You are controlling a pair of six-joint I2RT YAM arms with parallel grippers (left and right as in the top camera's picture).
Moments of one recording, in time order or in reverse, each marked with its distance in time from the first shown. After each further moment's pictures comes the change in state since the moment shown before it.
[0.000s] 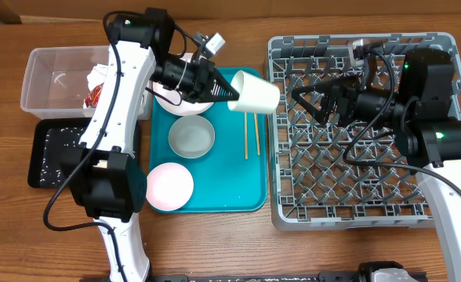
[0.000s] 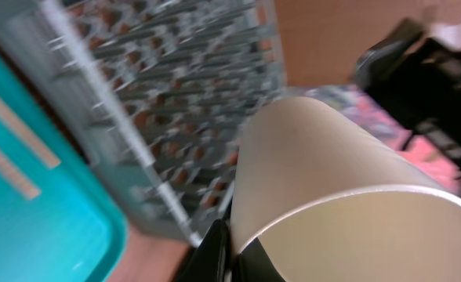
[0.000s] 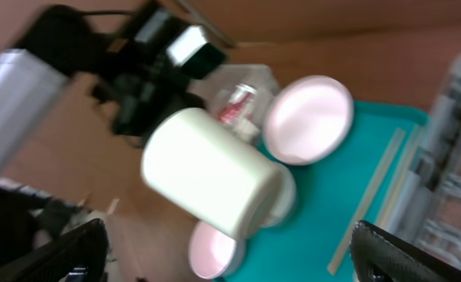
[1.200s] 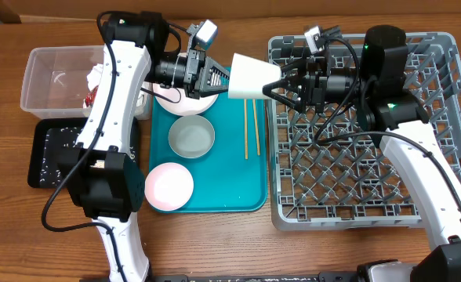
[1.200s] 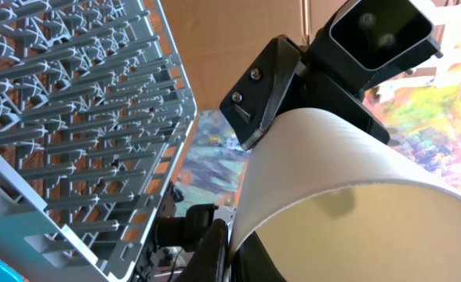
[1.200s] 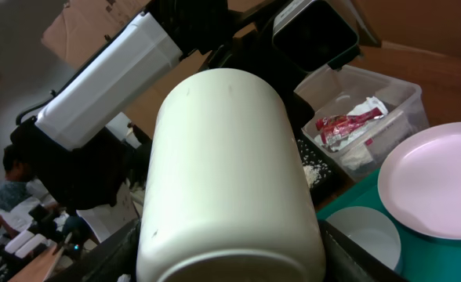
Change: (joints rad) left arm 0.016 0.000 0.000 -0.078 0.283 0.086; right arm 0.112 0.232 0.000 0.476 -0.345 0.076
